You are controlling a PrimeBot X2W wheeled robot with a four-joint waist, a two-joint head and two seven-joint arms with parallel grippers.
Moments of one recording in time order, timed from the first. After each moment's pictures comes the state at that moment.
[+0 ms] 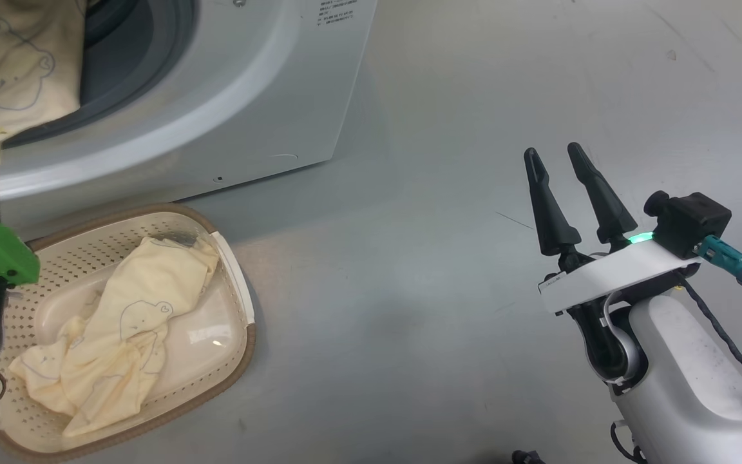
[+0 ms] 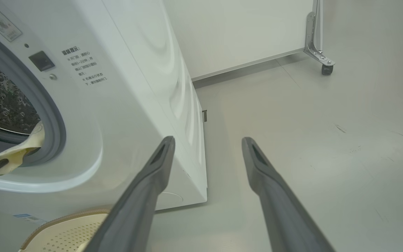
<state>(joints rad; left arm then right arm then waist) -0.65 0.45 -0.34 0.51 -0.58 -0.01 -0.04 -0.37 -0.17 0.39 0.20 0.62 0.12 -0.25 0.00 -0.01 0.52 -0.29</state>
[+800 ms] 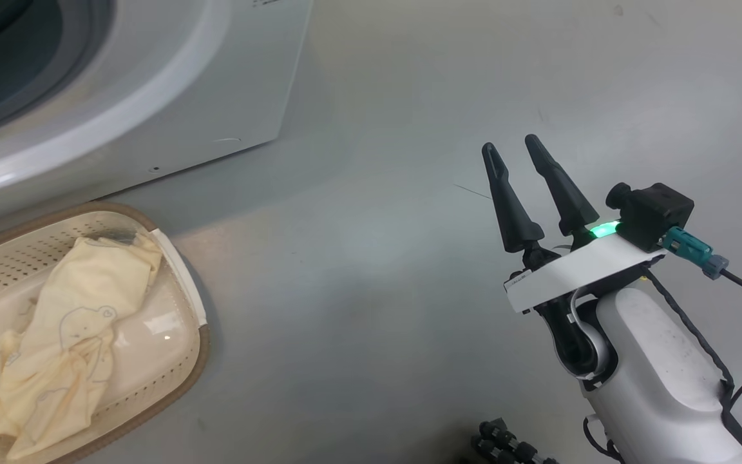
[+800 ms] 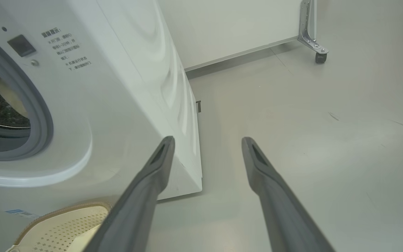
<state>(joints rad) -1.10 0.44 -0.16 0.62 -0.64 0.06 0.00 -0.41 -0.13 0.46 0.20 0.63 0.12 -0.25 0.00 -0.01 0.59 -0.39</state>
